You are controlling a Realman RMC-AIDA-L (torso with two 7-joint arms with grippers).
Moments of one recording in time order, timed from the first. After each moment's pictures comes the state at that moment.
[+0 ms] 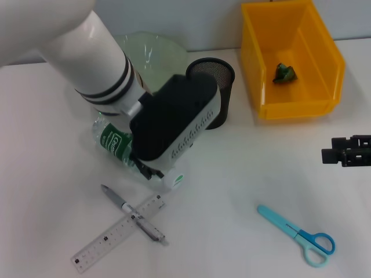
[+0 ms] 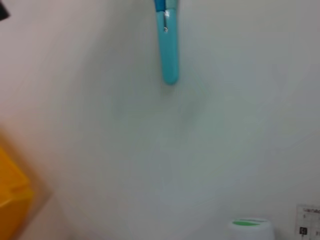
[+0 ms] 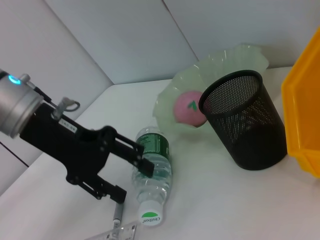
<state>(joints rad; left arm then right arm) -0.96 -2.08 1.70 1.11 2.49 1.41 -1.31 0.35 1.96 -0.61 -0.96 -2.06 -1.78 1.93</state>
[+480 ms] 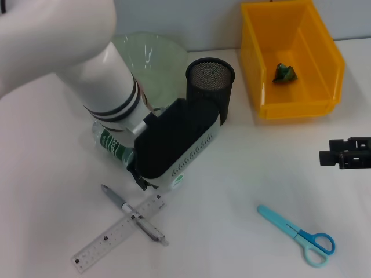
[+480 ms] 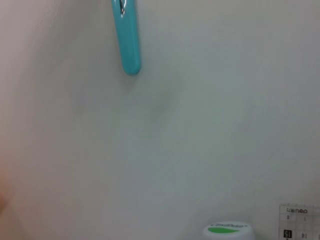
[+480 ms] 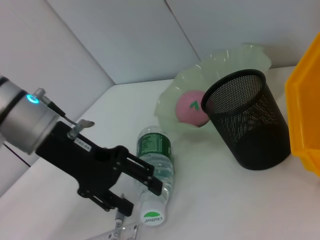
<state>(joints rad) -0.98 -2.08 1.80 1.00 2.48 1.33 -1.30 0.34 1.97 -0.61 -0.96 -2.06 -1.78 1.92</state>
